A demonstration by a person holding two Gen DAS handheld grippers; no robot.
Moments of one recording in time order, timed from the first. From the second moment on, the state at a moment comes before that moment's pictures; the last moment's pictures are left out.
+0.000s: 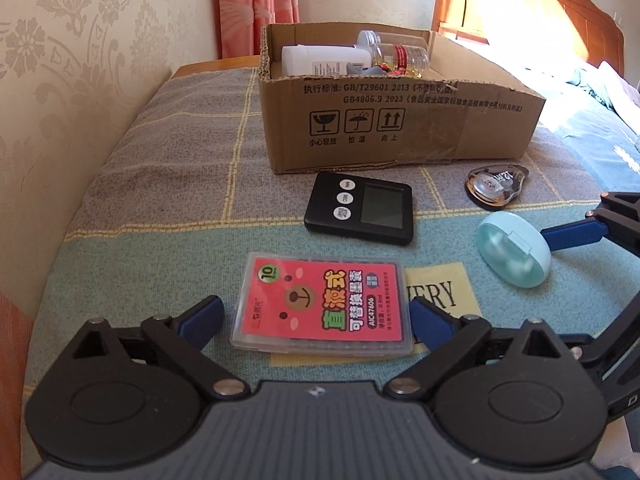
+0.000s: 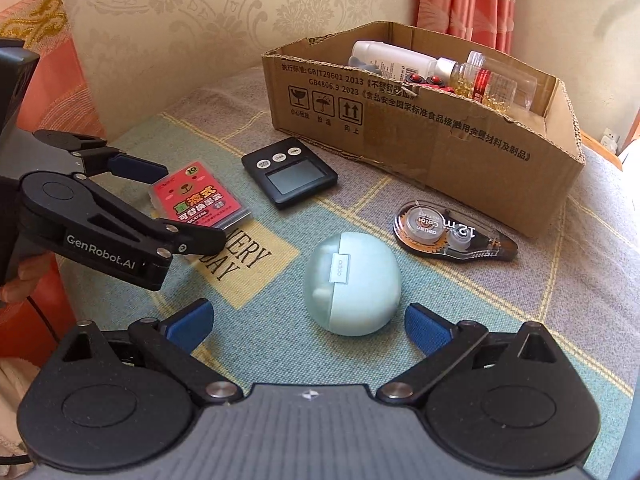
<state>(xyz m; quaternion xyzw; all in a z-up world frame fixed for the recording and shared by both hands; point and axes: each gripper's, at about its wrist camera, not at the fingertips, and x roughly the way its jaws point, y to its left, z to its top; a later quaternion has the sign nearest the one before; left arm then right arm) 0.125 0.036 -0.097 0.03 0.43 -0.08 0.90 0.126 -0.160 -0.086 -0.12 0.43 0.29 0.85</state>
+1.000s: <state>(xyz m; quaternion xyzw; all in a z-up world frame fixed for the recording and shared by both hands) 0.130 0.030 -0.095 0.04 0.41 -0.11 0.90 0.137 -0.162 -0.083 -0.13 0.40 0.24 0.87</state>
